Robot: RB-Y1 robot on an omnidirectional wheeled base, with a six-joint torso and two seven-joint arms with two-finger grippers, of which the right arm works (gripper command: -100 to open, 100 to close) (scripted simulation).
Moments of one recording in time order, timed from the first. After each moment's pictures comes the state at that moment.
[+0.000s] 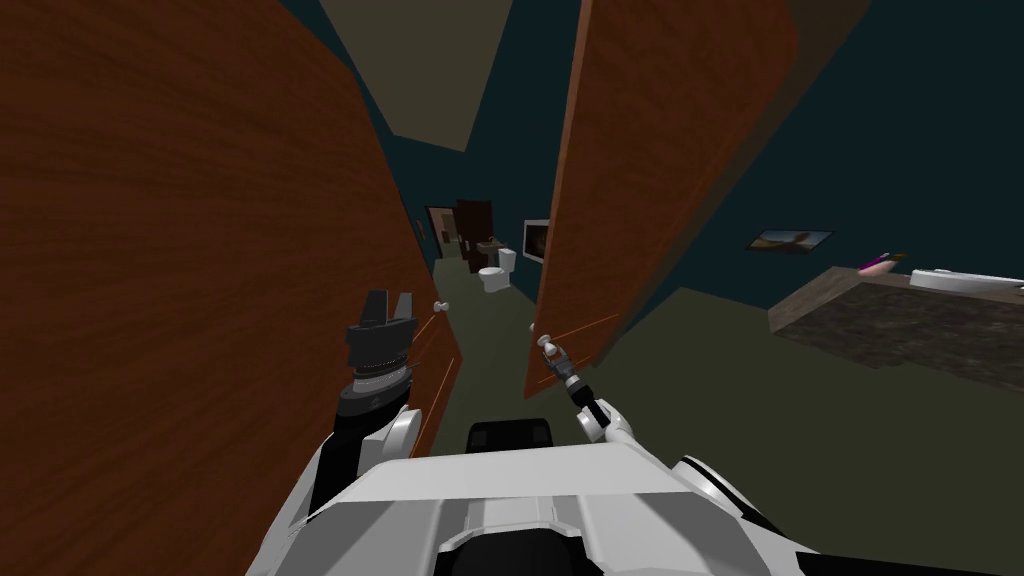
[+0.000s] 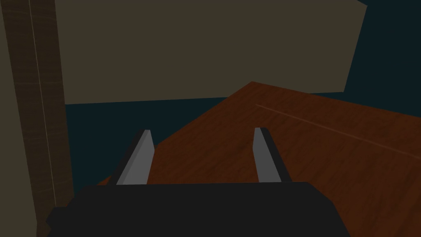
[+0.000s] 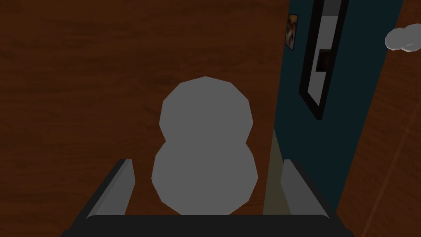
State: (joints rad) arm -0.09 -0.31 0.31 -0.66 -0.02 -0.92 1.25
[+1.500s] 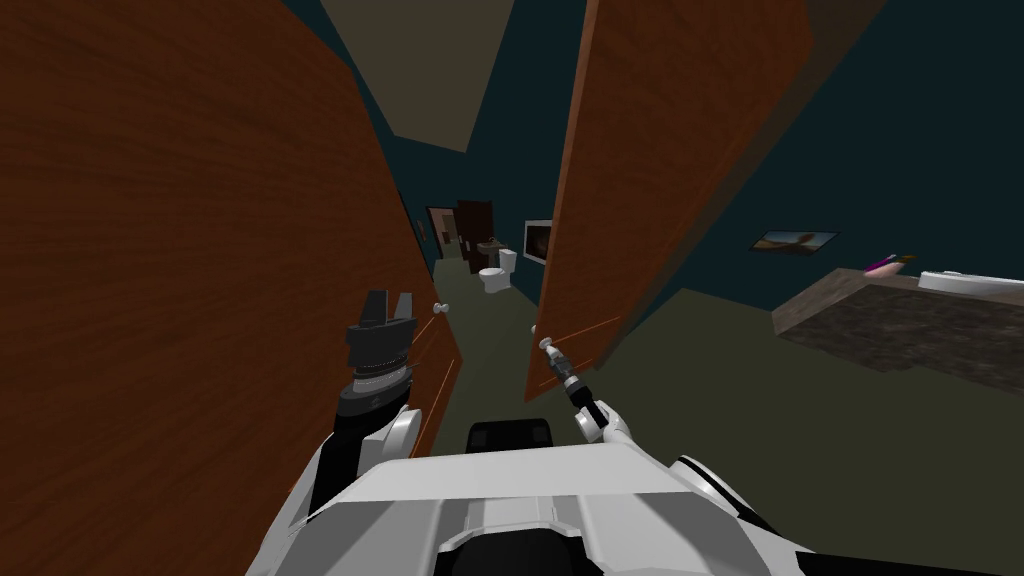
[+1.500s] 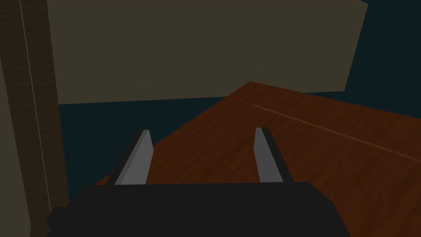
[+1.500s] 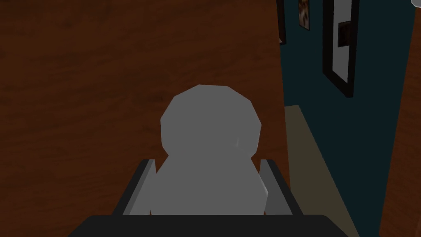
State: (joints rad) arm -0.10 -0.29 0.31 -0.65 -0.06 -0.91 1.08
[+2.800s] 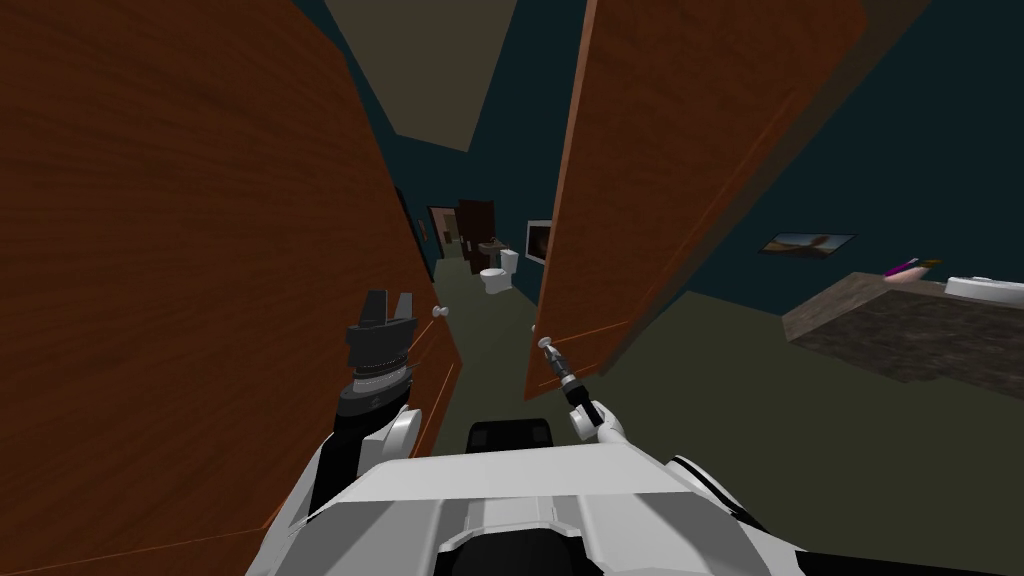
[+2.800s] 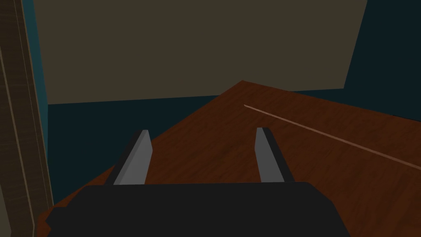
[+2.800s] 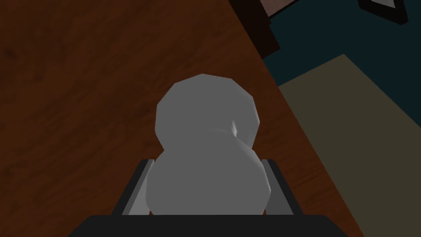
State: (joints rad) arm -0.10 -0.25 0.30 -0.66 -0.12 -0.91 0.76
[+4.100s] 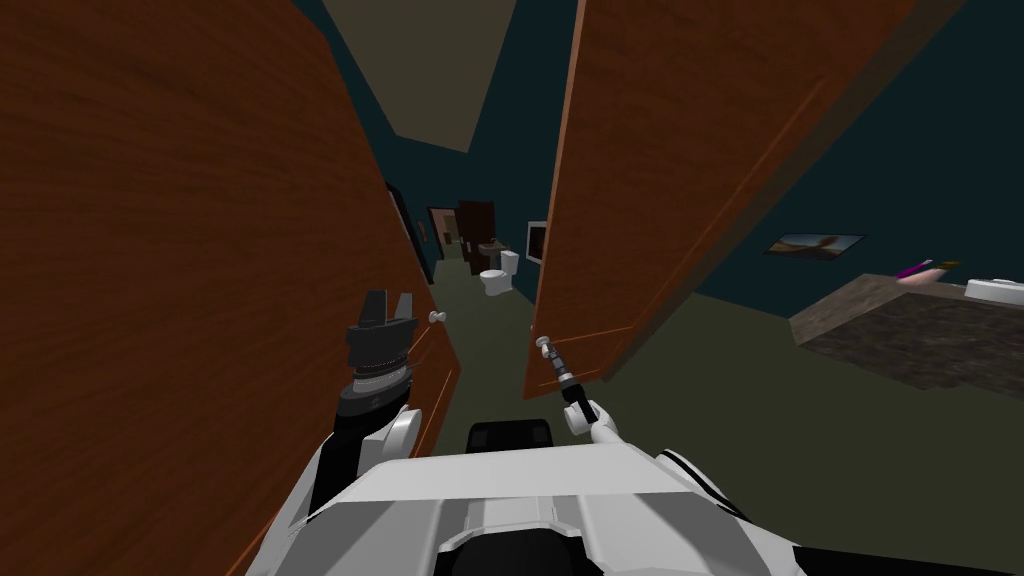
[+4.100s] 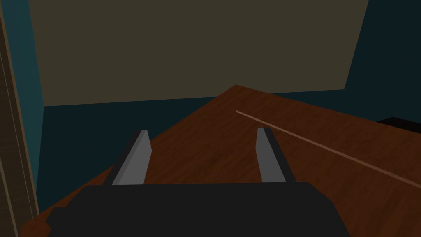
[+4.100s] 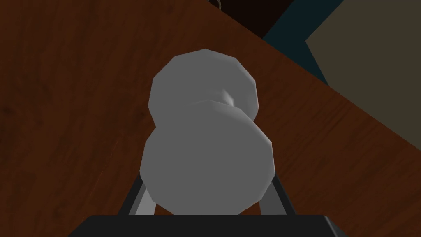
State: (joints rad) arm -0.13 -0.21 0.28 -0.62 -0.20 -0.92 0.44
